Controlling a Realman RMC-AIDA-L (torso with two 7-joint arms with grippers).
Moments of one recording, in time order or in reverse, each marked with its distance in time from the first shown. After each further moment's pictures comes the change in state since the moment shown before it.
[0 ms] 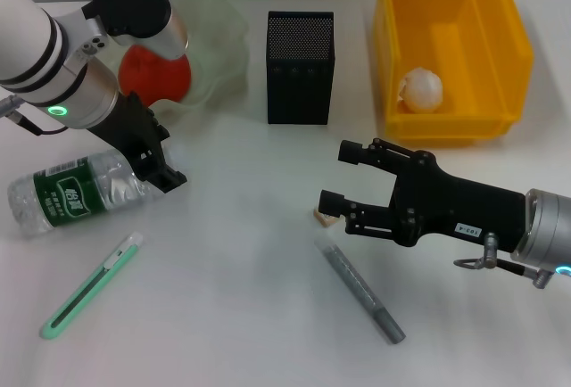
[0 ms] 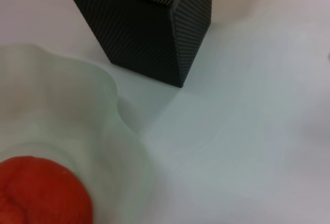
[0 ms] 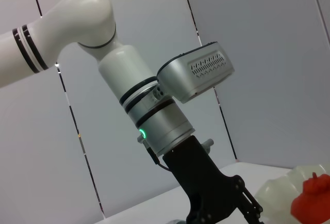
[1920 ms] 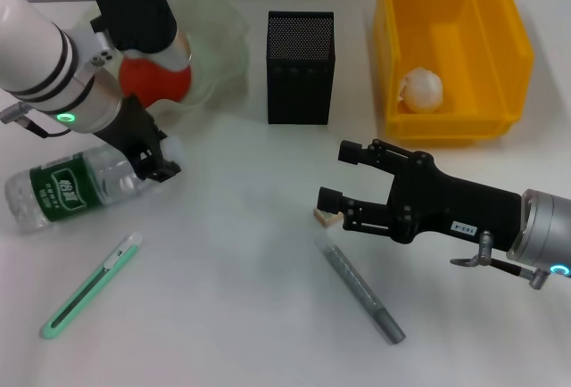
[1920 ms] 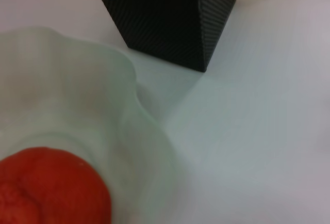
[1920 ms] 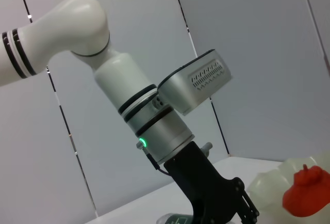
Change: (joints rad) left arm -0.006 0.001 0.031 -0.088 0.021 -0.121 0.009; right arm 0.012 0.000 0.000 0.033 0.012 0.026 0.000
